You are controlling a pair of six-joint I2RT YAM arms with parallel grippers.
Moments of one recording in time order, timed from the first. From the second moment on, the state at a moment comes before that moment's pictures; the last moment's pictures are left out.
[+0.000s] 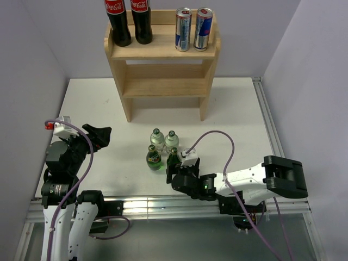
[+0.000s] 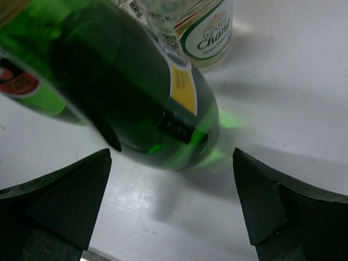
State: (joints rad) left arm -0.02 0.41 0.76 -0.51 0.15 -0.56; right arm 1.43 1.32 0.49 0.03 0.88 0.95
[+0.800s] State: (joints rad) left arm -0.02 0.41 0.75 -0.50 0.16 -0.56; right arm 1.27 1.65 0.58 0.38 0.92 0.79
